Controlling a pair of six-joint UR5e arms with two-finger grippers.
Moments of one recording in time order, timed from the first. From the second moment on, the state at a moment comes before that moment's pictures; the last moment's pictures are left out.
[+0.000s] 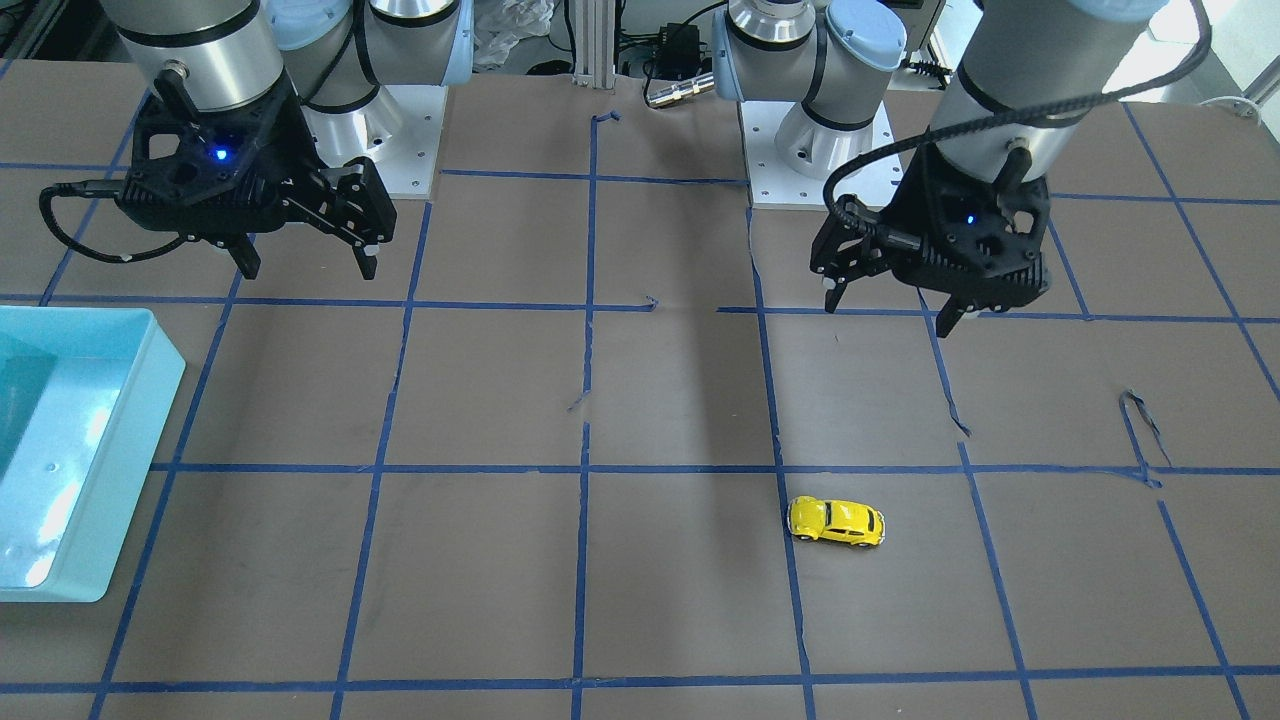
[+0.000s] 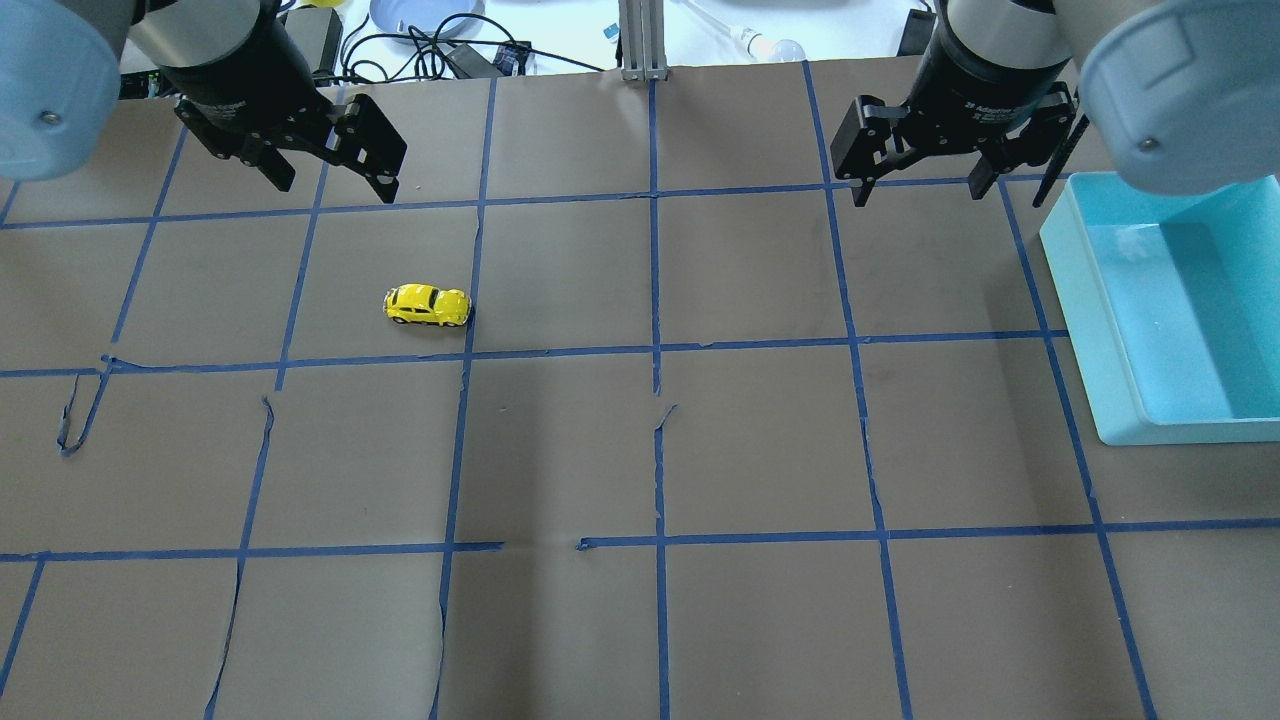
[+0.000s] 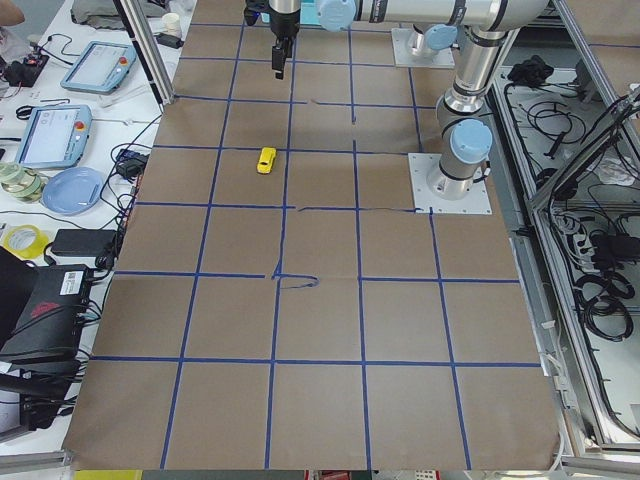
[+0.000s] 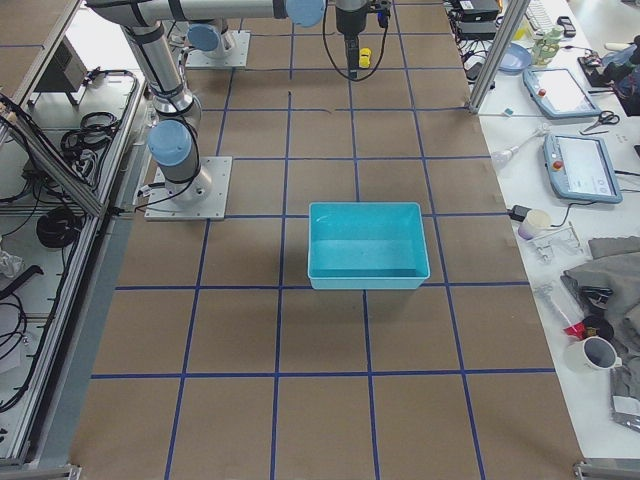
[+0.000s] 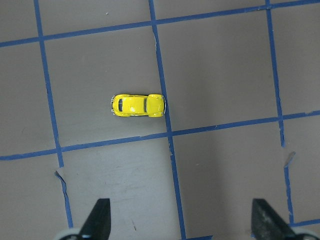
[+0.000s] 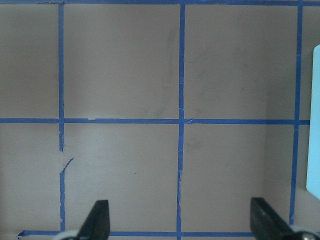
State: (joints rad) left arm -1.55 -1.67 -1.49 -1.50 1.55 0.30; right arm 1.62 -1.56 1.55 -1.67 -1.58 0.03
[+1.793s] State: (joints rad) left arm -1.51 -2.03 -1.75 -0.90 1.59 1.76; right arm 1.62 -1.56 1.56 -1.67 -1.57 0.03
